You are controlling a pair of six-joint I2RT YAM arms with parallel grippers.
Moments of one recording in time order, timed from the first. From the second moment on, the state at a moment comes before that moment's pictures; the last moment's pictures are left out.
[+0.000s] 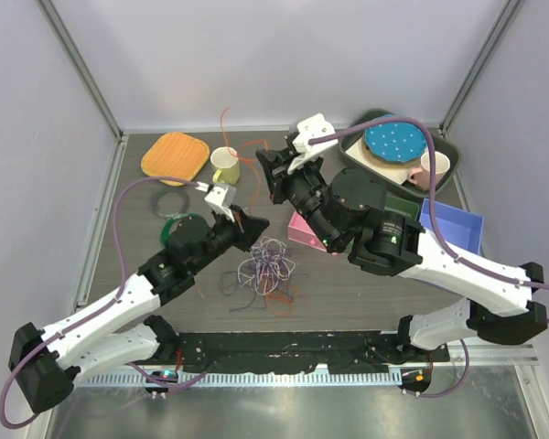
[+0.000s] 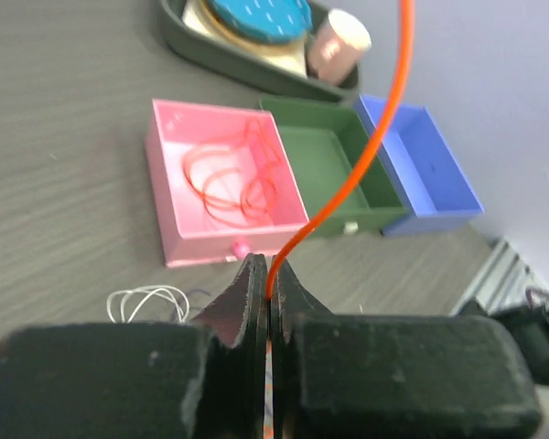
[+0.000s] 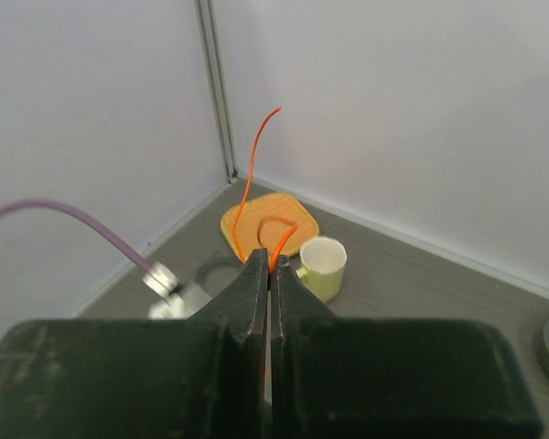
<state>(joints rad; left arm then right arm) -0.80 0.91 0.63 0.16 0.00 -0.45 1.27 1.36 1.70 -0.13 0.68 -0.07</state>
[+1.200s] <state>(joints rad) -0.80 1.12 1.69 -0.32 -0.75 -0.21 1.23 1.67 0.73 0.36 0.35 0.08</state>
